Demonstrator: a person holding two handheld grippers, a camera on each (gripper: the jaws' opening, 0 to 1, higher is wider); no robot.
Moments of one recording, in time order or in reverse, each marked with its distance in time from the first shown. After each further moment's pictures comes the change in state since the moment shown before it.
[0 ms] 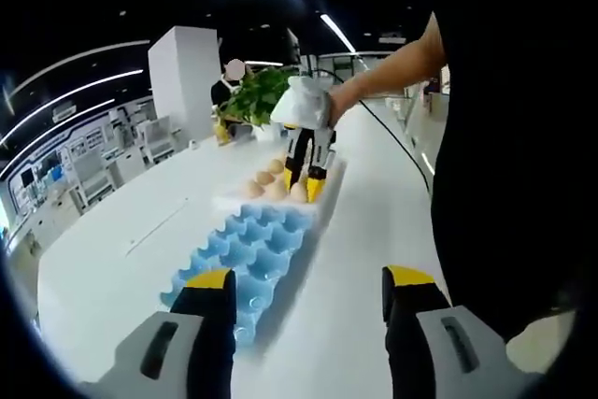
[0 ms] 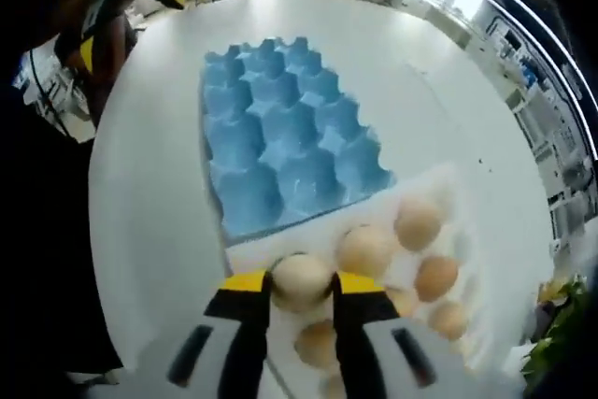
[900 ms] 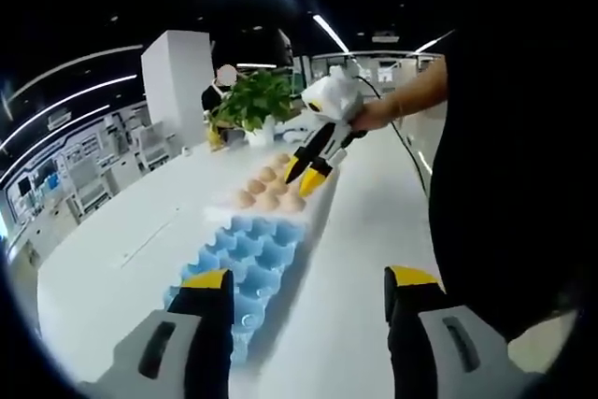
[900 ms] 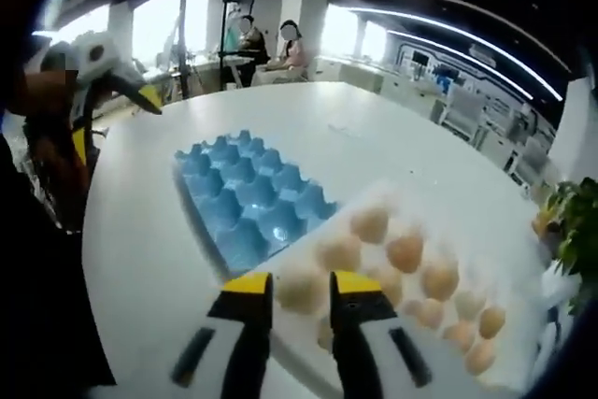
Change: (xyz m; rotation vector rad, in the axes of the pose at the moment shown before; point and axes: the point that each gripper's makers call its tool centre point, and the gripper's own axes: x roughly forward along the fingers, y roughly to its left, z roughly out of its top) left arm 0.014 -0.009 0.014 0.033 -0.010 -0.013; right arm -0.040 -0.005 0.006 0.327 -0.459 -0.247
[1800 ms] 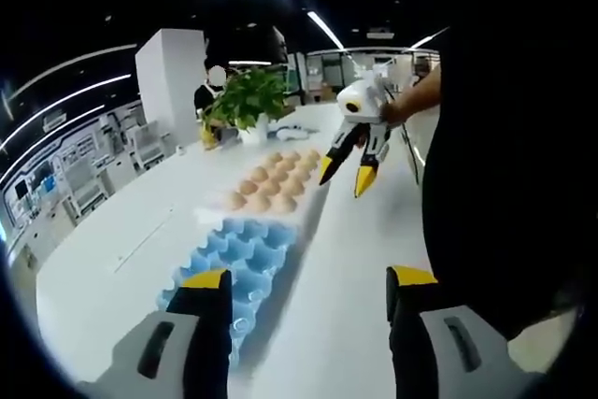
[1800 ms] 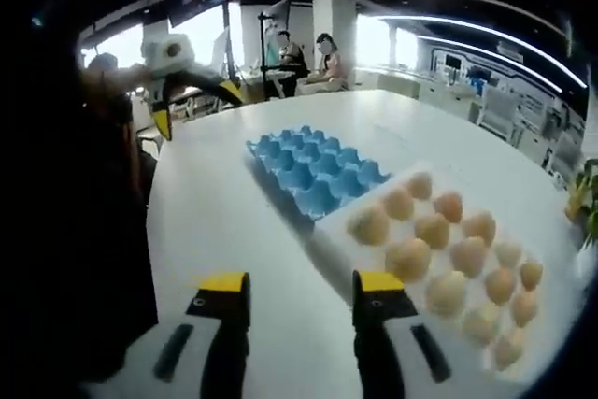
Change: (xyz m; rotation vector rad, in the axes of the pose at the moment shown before) left arm 0.008 -0.010 0.004 0.007 0.022 -0.024; right arm -0.052 0.053 -0.040 0.019 -0.115 0.205
